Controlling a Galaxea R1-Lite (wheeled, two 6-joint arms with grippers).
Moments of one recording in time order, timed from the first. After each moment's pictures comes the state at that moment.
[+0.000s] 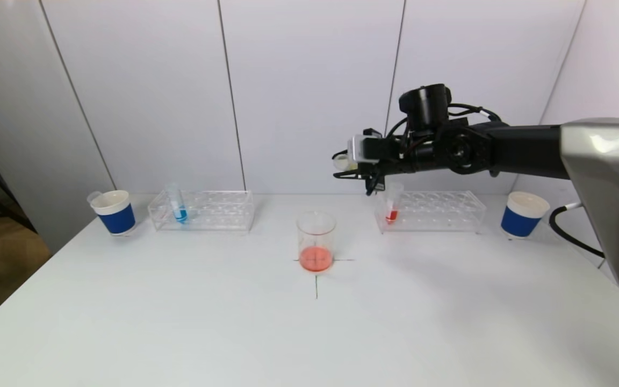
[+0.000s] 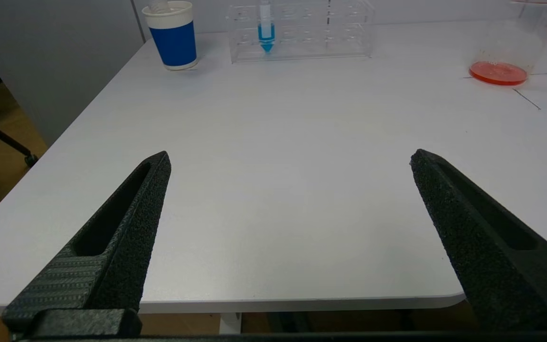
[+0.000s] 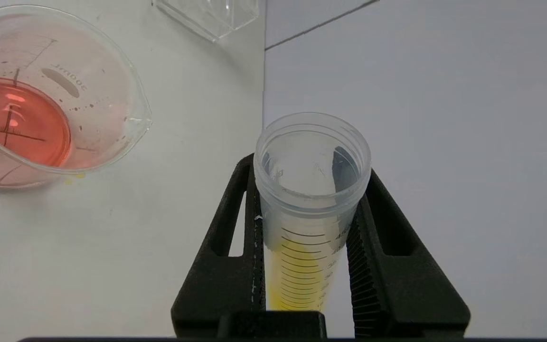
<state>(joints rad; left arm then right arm) 0.00 0.00 0.00 0.00 0.00 0.02 0.36 2.31 -1.96 0.11 0.63 -1.31</state>
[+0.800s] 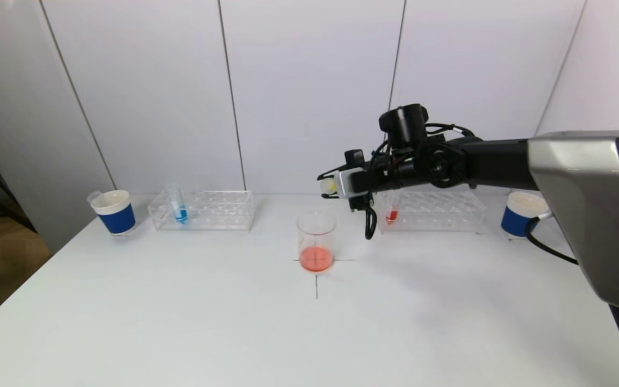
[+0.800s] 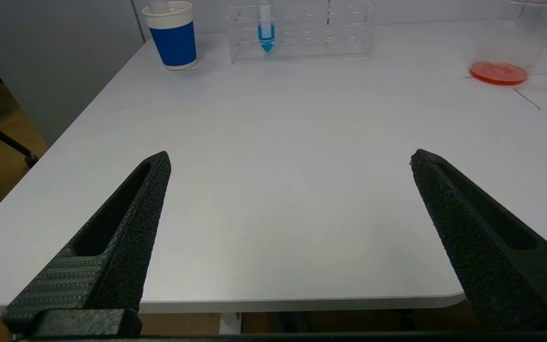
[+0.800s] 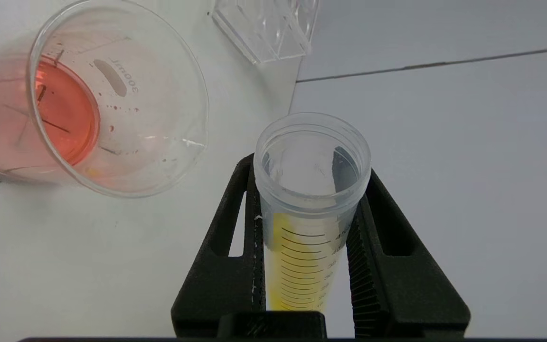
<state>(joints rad) 0.00 0.00 0.00 0.00 0.00 0.02 0.41 2.36 -1.96 0.14 0.66 -1.56</state>
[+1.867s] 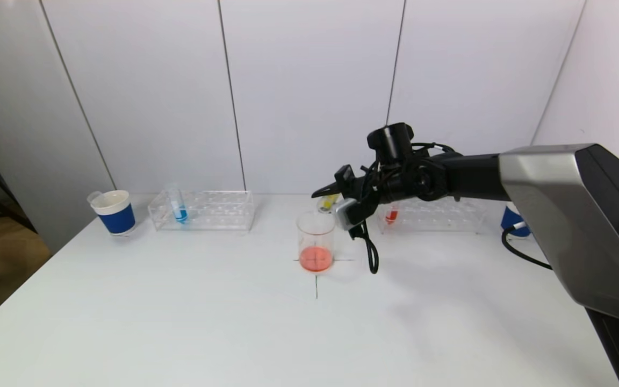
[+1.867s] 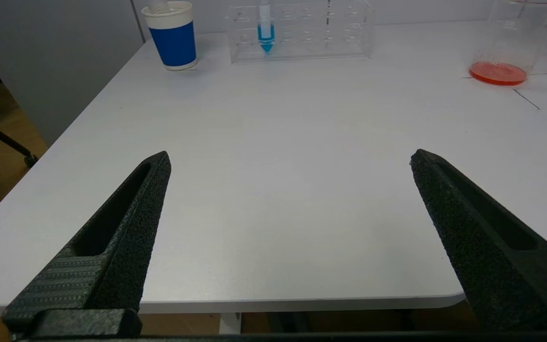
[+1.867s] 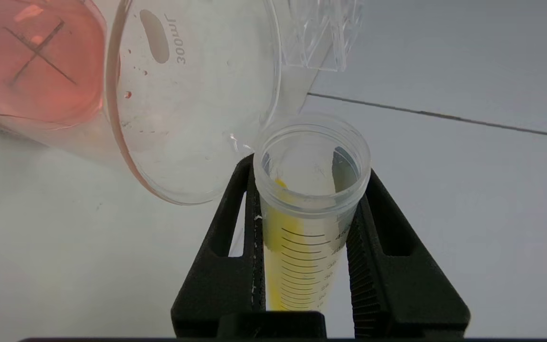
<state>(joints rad) 0.00 0.00 0.00 0.00 0.00 0.02 0.42 2.42 -1.95 0.14 0.64 -1.87</state>
